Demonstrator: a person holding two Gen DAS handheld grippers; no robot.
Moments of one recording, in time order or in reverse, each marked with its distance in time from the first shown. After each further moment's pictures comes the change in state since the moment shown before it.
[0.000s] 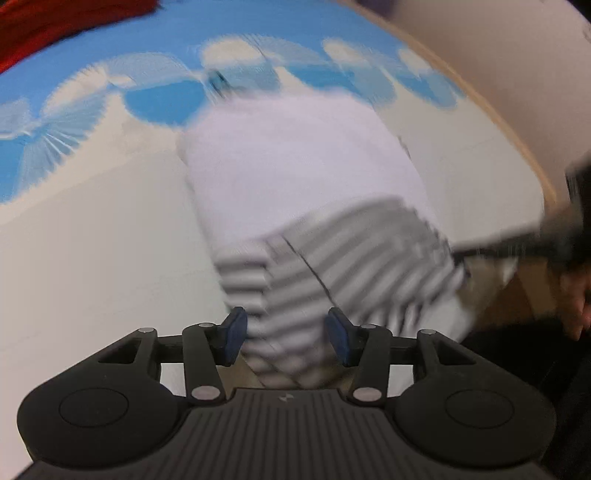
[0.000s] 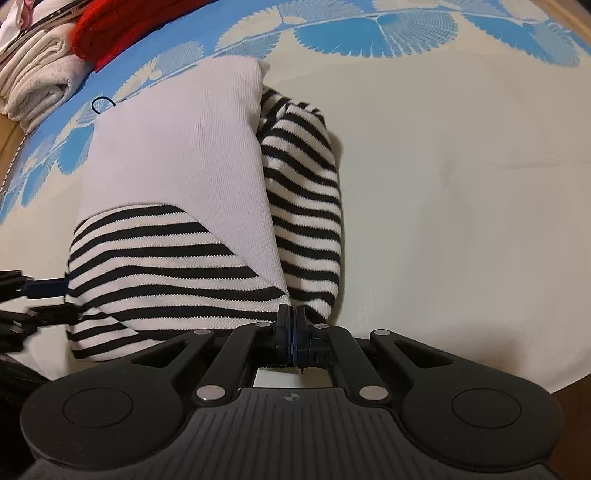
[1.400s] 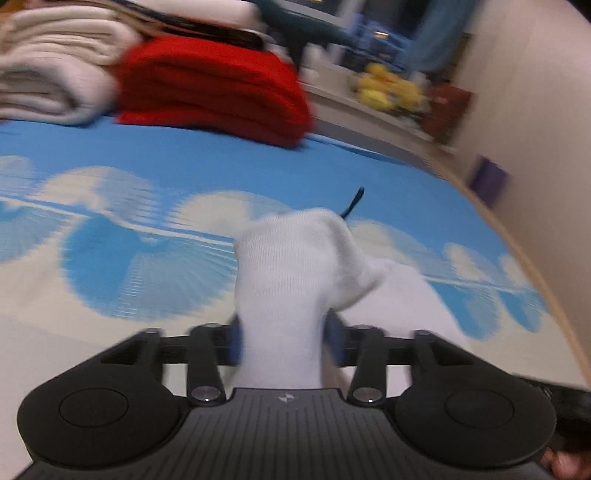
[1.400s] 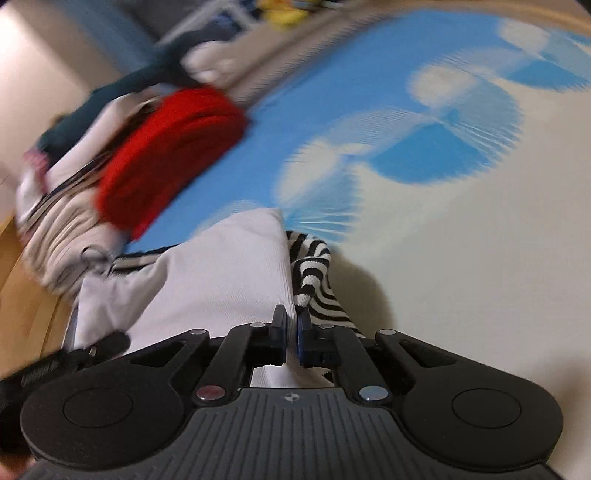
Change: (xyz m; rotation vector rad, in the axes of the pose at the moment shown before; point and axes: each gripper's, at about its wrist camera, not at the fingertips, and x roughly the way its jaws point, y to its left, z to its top) left arm -0.021 0.120 0.070 -0.368 -0.470 0.235; right arm 0.032 0.099 0.092 0.243 -0.438 0.230
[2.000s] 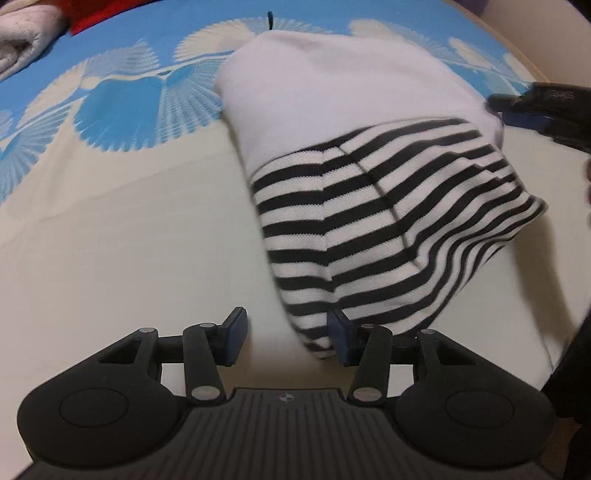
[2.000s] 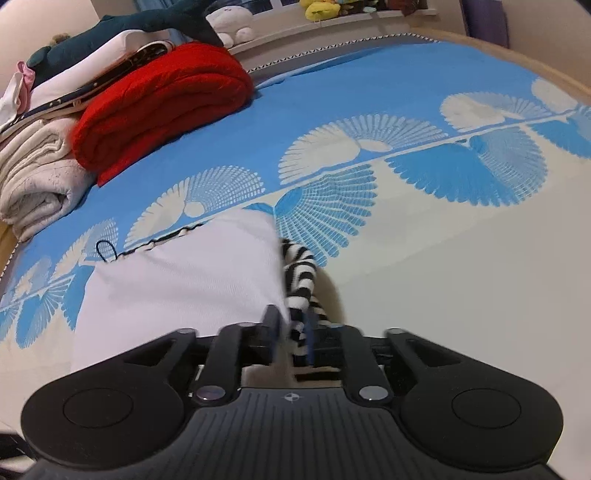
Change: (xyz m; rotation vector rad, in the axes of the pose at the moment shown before) left arm -0.004 0.067 -0.078 0.337 0.507 -0.018; right arm 0.039 0.041 -0.016 -0.196 0.024 -0.200
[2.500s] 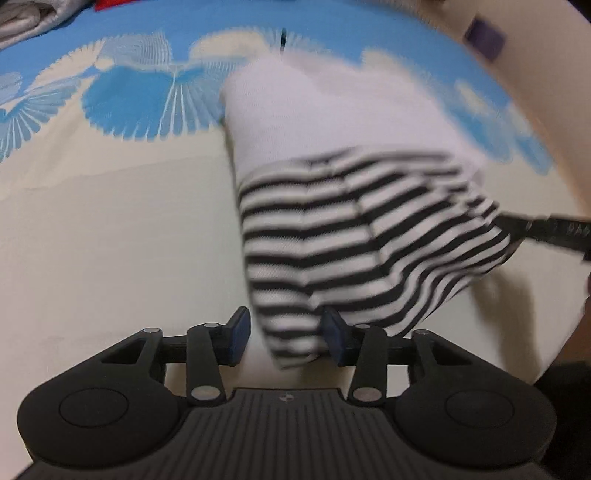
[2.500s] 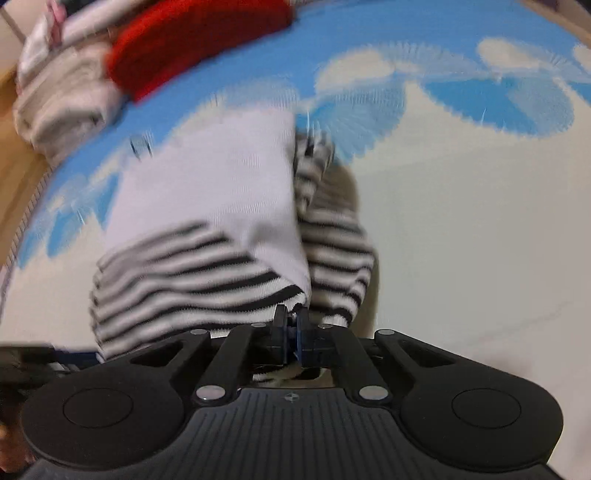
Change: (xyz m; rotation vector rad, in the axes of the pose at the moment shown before) left arm -0.017 -0.001 -0.004 -0.146 -0.075 -0.105; right arm -0.023 -0.015 -0.028 -0.061 0.222 0.122
